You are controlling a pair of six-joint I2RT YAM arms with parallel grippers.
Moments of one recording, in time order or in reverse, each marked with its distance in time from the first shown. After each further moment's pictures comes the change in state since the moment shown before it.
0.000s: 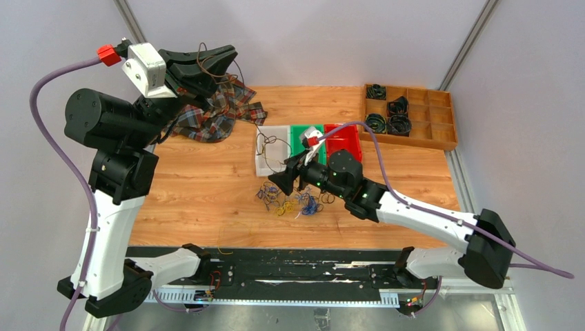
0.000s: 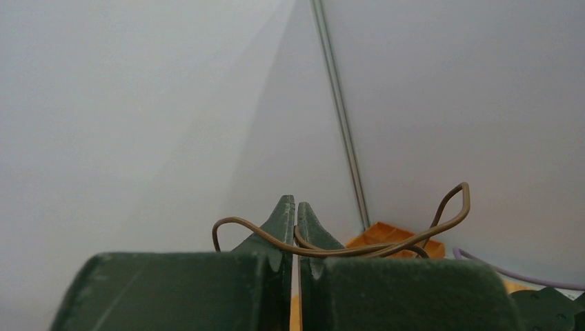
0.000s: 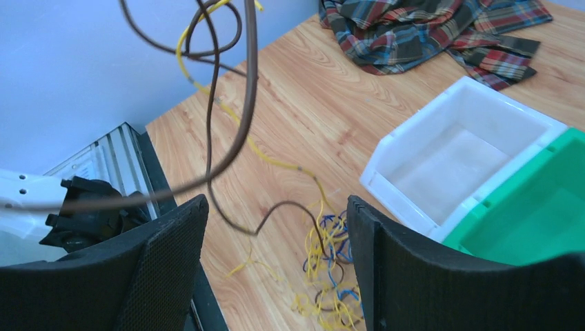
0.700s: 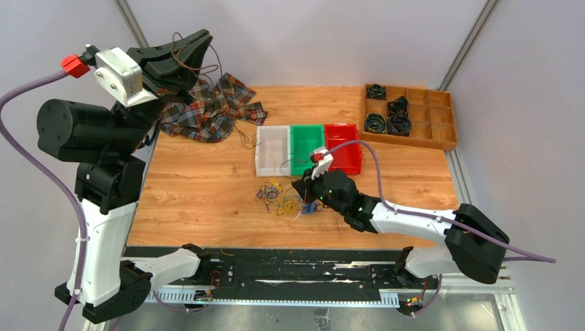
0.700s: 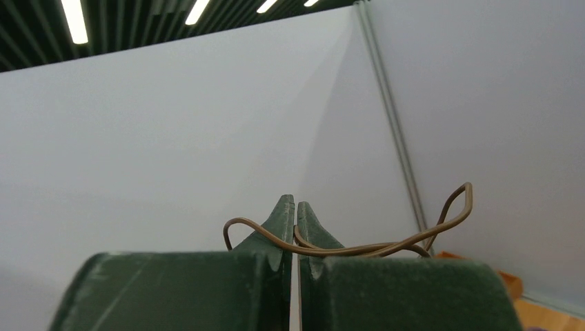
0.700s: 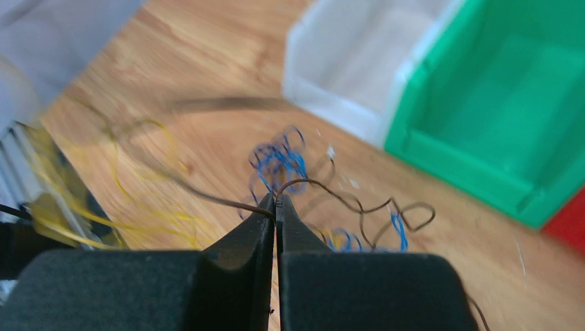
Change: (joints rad) left arm 0.000 -0.013 0.069 0.002 -0.077 0.101; right arm 0.000 0.076 -0.211 0.145 0.204 0.116
